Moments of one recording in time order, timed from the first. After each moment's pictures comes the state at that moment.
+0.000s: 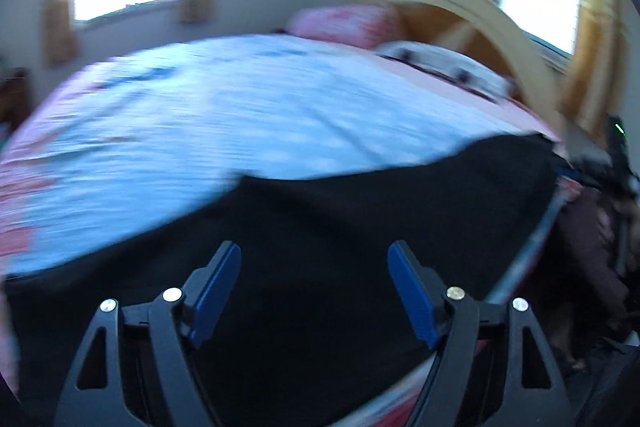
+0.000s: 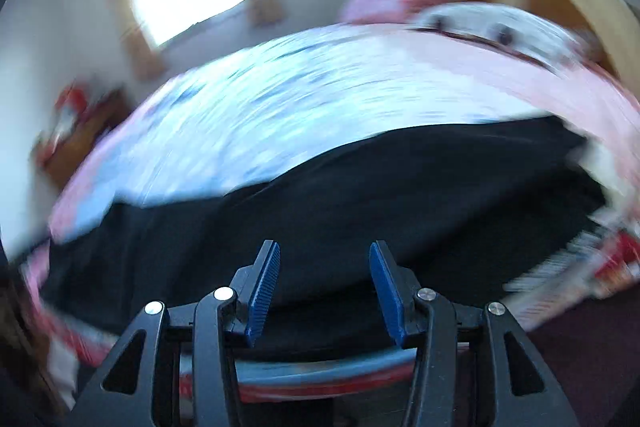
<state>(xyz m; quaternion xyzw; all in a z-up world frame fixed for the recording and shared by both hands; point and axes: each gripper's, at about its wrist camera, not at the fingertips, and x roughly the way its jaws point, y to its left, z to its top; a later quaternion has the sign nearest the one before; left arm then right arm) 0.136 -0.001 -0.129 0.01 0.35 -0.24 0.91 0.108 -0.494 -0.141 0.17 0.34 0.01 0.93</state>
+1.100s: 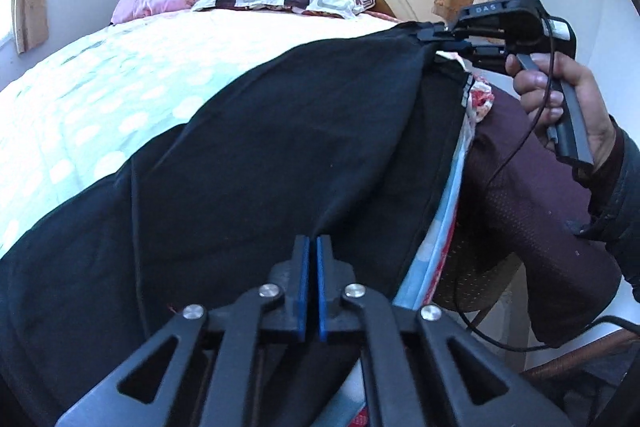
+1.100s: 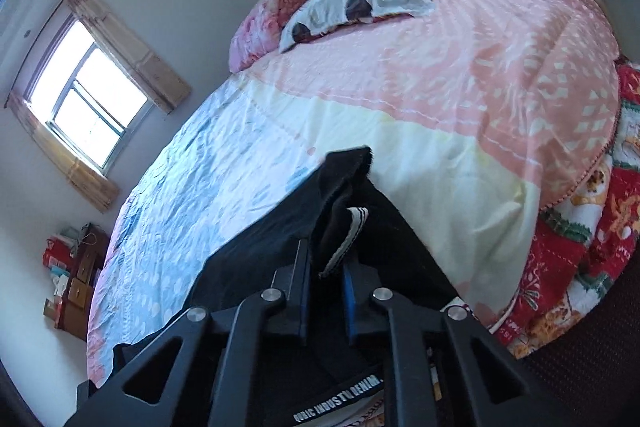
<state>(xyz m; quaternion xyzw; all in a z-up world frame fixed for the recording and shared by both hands) 0.134 -0.224 -0.167 0.10 0.38 -0.43 0.81 0.140 -0.629 -0.146 0.32 0.31 -0.05 0.89</state>
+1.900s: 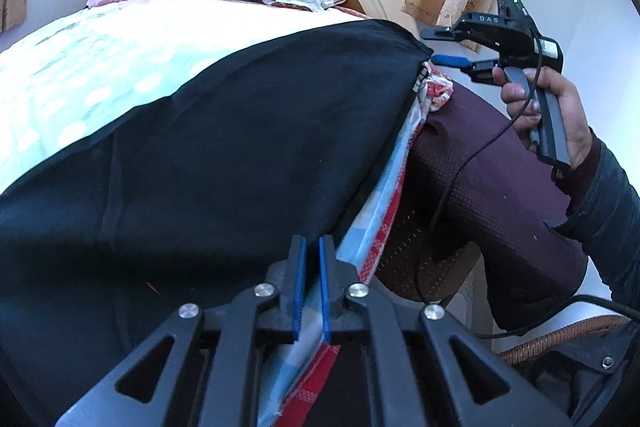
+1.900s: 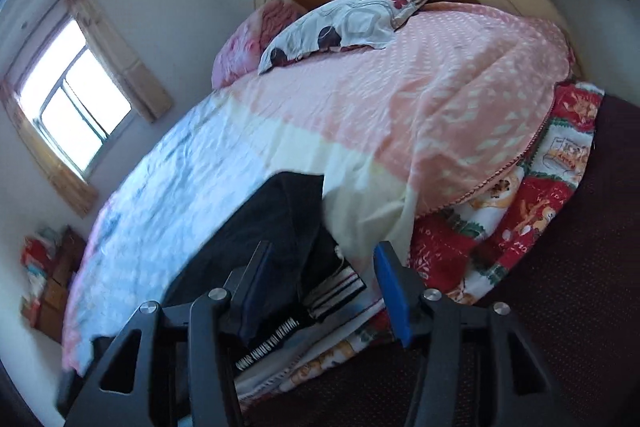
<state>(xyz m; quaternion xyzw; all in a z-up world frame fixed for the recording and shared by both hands) 0.113 -0.234 -0.174 0.07 0.40 -0.48 0.78 0.087 -0.664 -0.140 0.32 0.30 -0.10 0.89</state>
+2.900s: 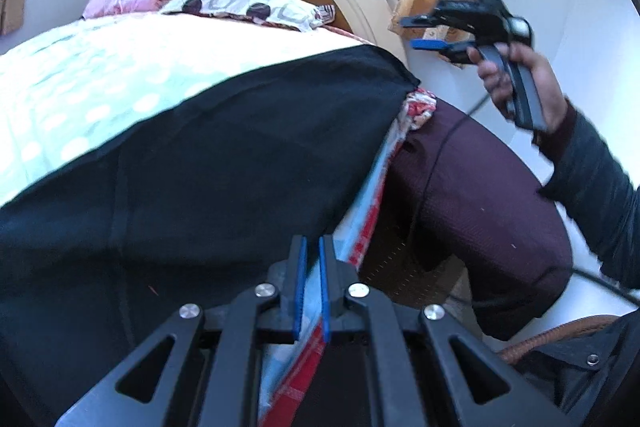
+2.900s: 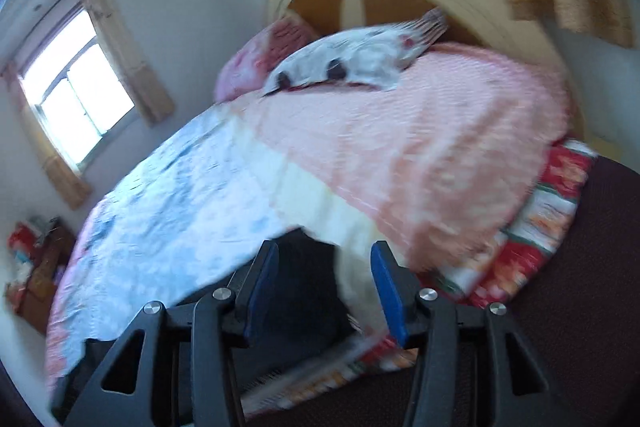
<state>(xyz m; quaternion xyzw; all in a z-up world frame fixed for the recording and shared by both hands) 0.110 -0.219 -0.157 0.05 0.37 -0.50 0.78 0.116 -0.681 -0.090 0.26 0.31 -0.09 0.91</state>
